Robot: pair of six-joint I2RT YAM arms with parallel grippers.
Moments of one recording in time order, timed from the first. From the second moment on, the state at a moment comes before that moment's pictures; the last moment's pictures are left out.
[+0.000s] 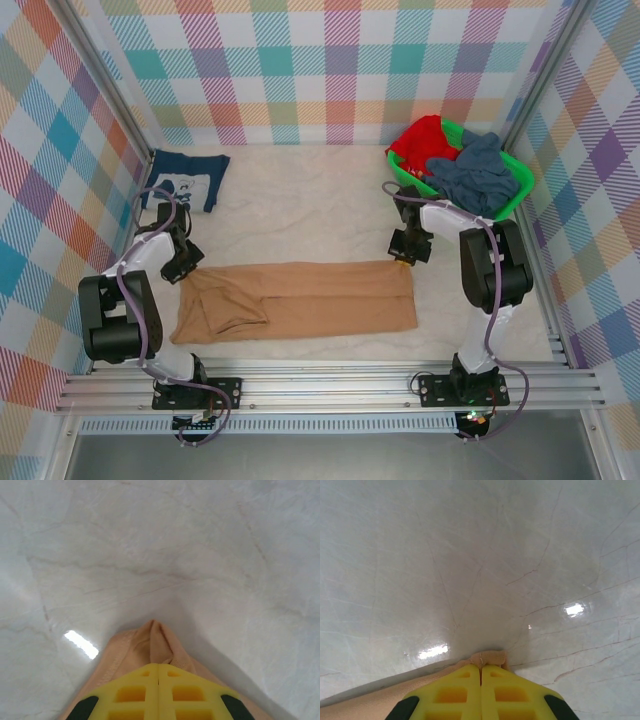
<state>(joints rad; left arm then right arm) 0.15 1.54 0.94 -0.71 -0.18 -0.63 0.29 1.90 1.25 -0.86 -0.02 0.65</state>
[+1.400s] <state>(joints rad) 0.05 1.42 0.73 -0.67 -0.12 -0.97 0.34 1.90 1.27 -0.86 0.01 0.63</state>
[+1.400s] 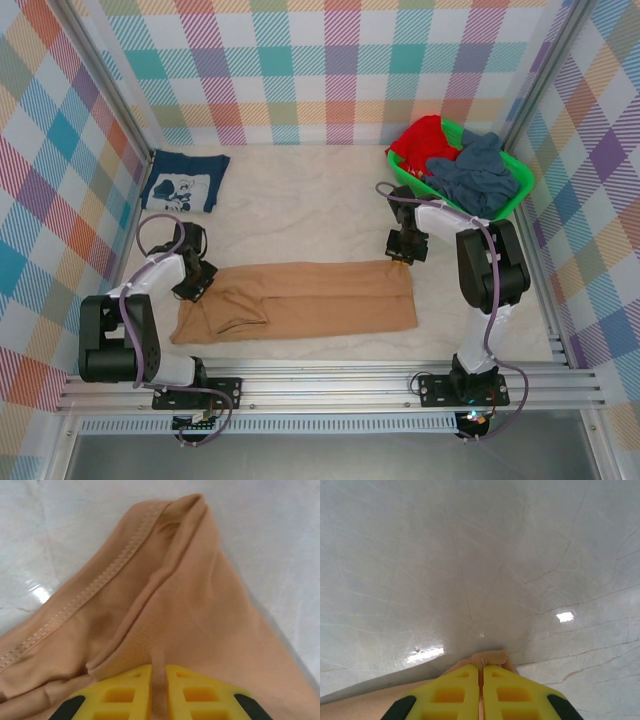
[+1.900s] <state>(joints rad) 0.03 1.22 0.86 -0.82 -0.19 -1.00 0.34 1.88 1.27 -0.86 0.02 0.59</state>
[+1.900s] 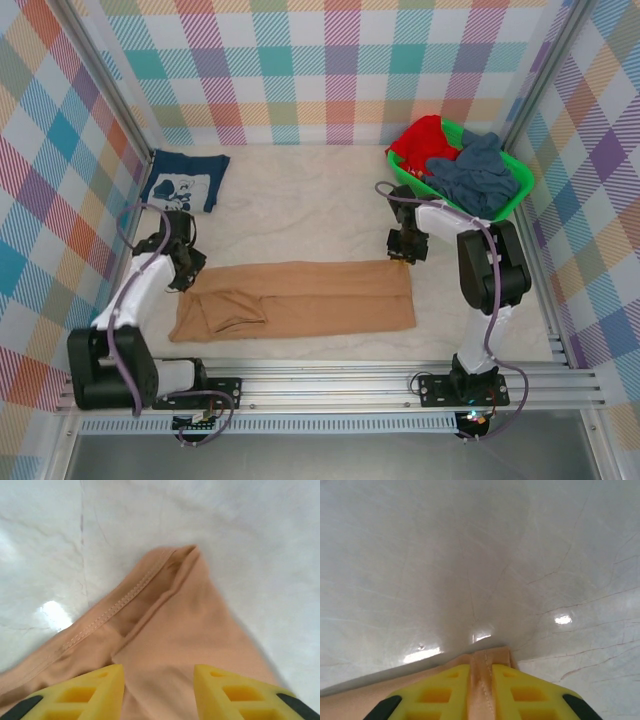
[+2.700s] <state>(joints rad) -0.13 1.71 1.00 -0.76 -0.08 -1.15 0.32 1.90 1.23 -0.81 -0.17 0.58</state>
